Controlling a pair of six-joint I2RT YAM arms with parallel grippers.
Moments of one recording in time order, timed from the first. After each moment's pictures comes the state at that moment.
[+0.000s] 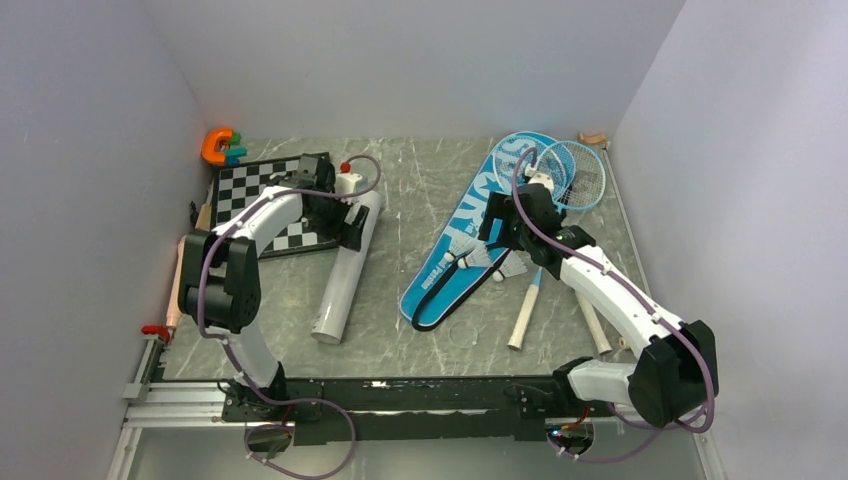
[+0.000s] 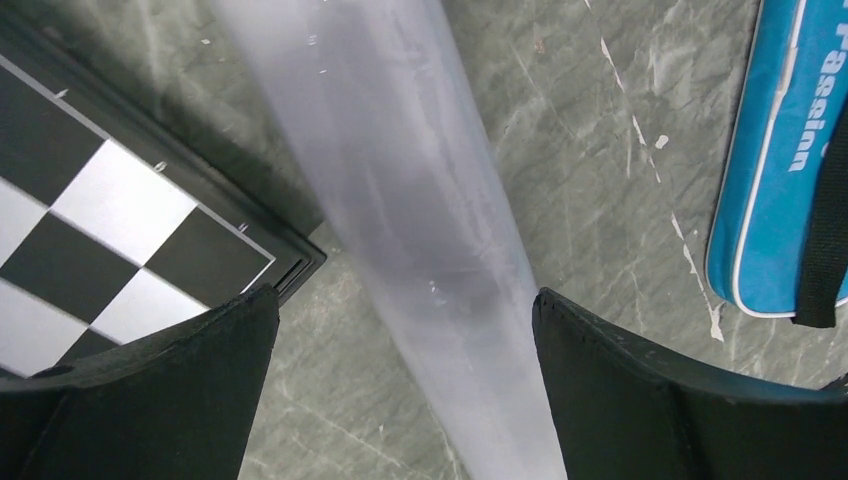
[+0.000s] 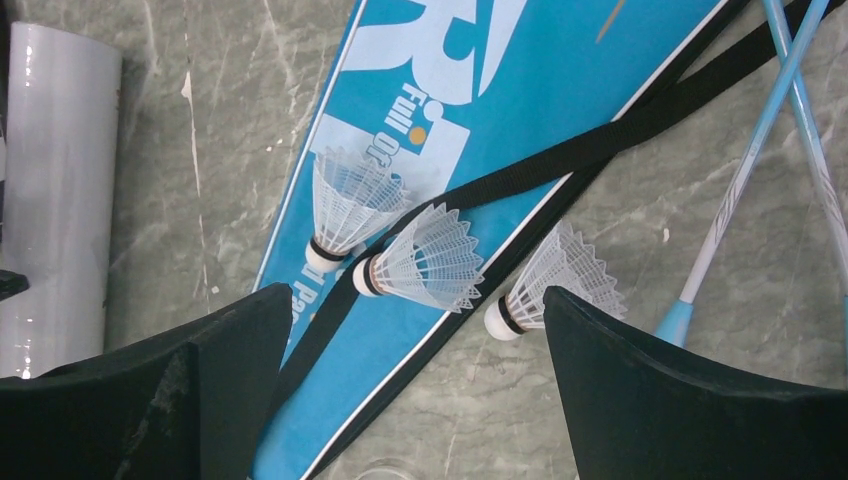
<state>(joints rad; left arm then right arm) -0.21 1.75 1.30 -0.68 0.32 0.24 0.42 1.24 0.95 -0.41 0.20 0.52</state>
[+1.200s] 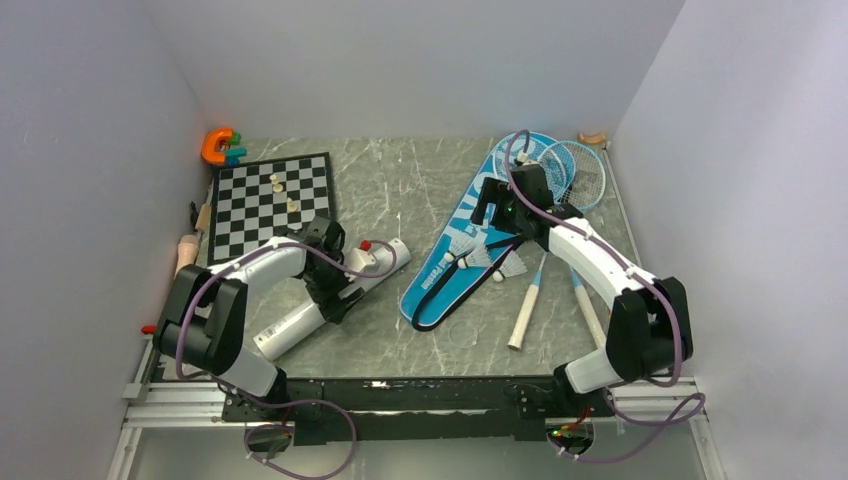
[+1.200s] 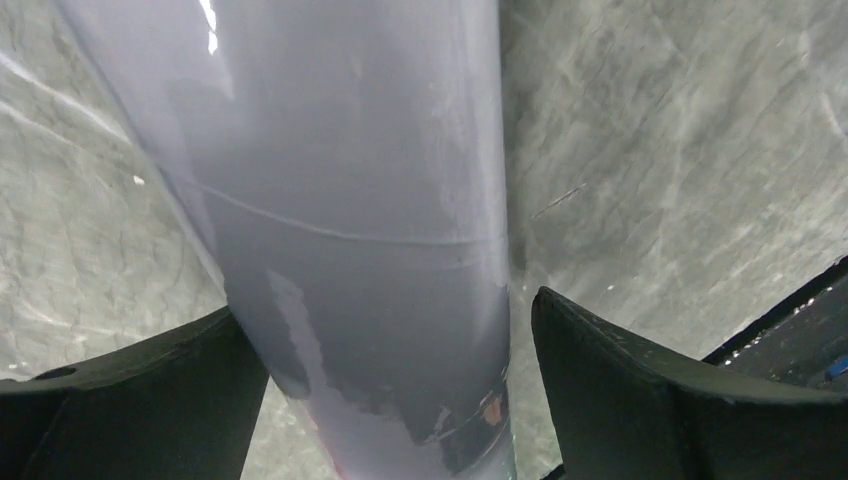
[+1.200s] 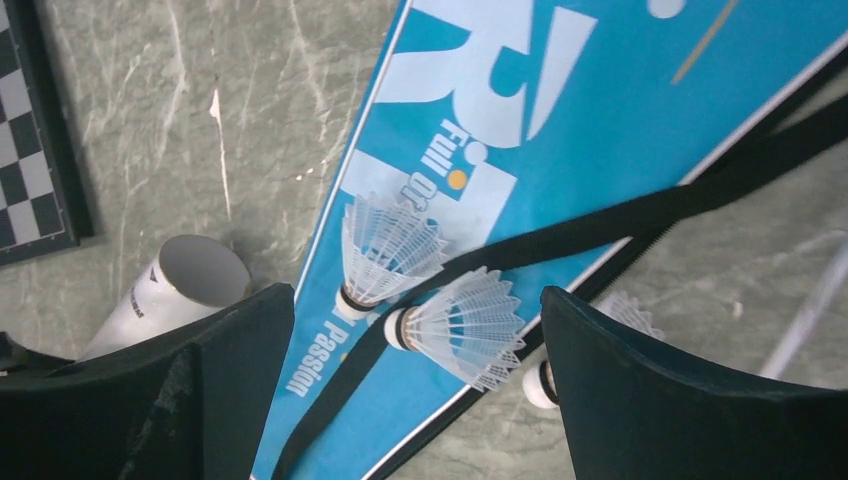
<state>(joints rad) -0.36 1.52 0.86 -0.73 0.25 0.61 0.34 1.44 1.05 -0.36 0.04 0.51</state>
